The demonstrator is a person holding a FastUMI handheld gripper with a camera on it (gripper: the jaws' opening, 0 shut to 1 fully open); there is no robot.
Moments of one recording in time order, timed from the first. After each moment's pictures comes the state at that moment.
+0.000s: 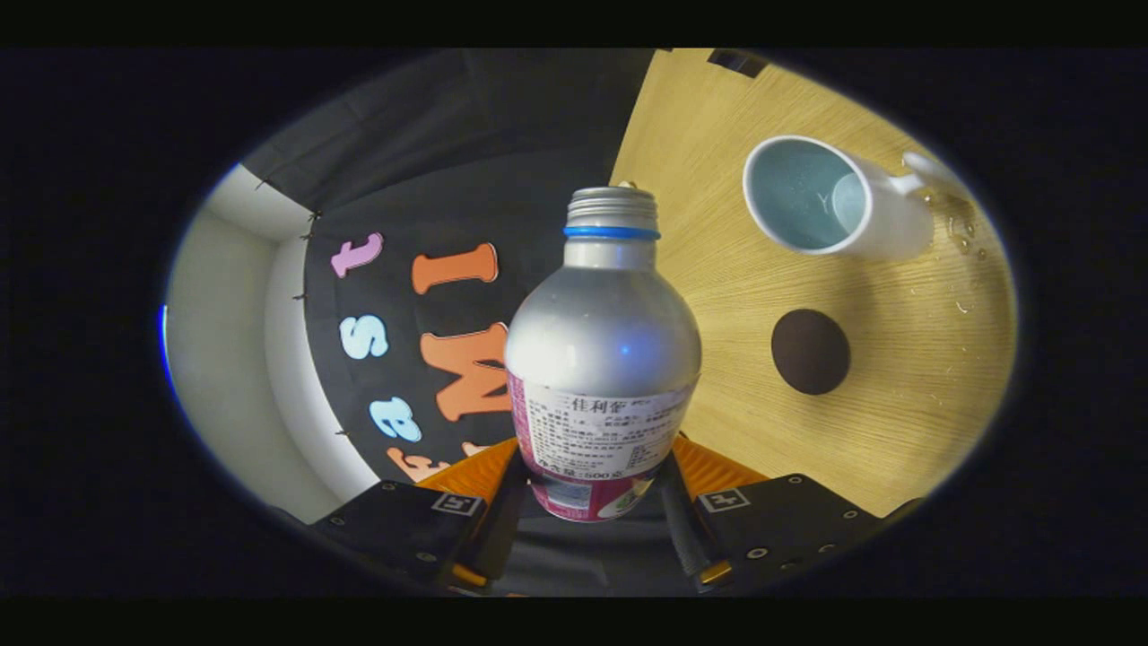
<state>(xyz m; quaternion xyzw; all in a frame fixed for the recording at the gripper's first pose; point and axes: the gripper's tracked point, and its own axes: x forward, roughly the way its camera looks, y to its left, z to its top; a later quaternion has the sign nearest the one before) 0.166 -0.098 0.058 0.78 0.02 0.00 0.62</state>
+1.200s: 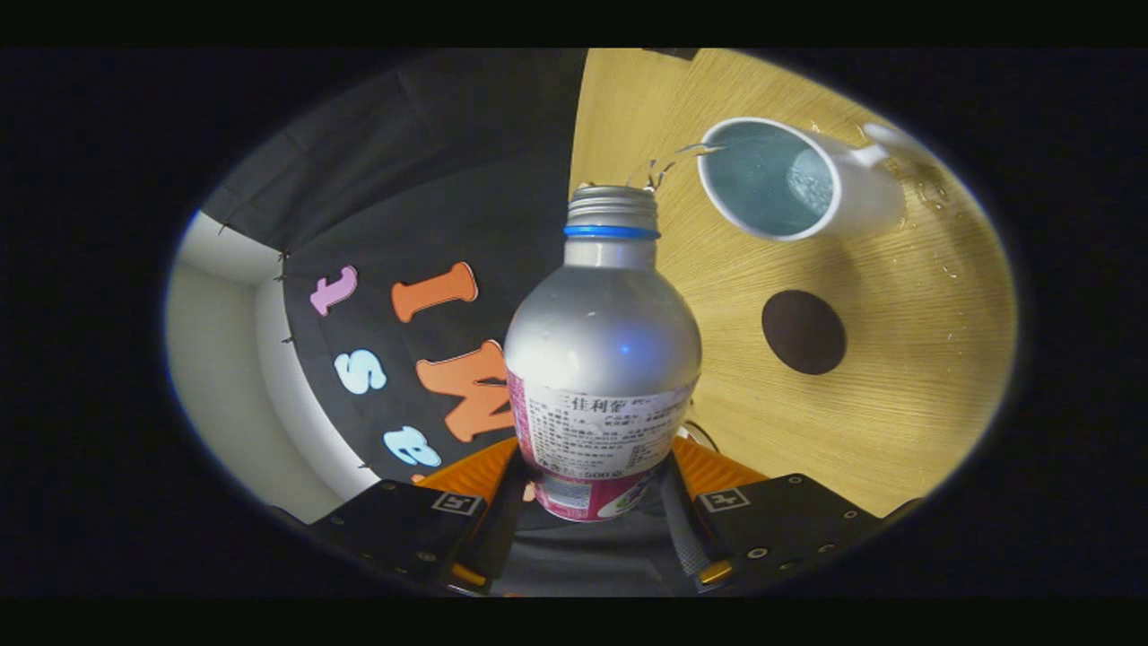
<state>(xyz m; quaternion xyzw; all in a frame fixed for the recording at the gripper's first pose) 0.176 -0.115 0.055 0.83 0.03 -0.01 0.55</state>
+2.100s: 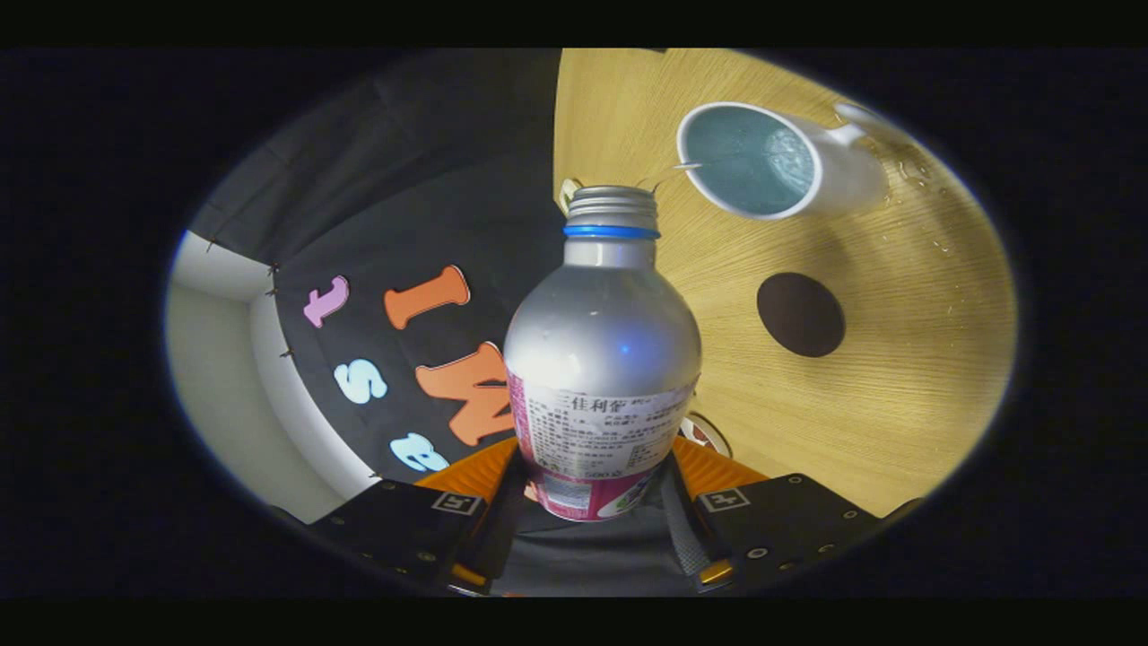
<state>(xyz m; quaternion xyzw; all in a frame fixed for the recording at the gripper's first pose) 0.175 -0.112 0.059 0.85 0.04 -0.01 0.53</state>
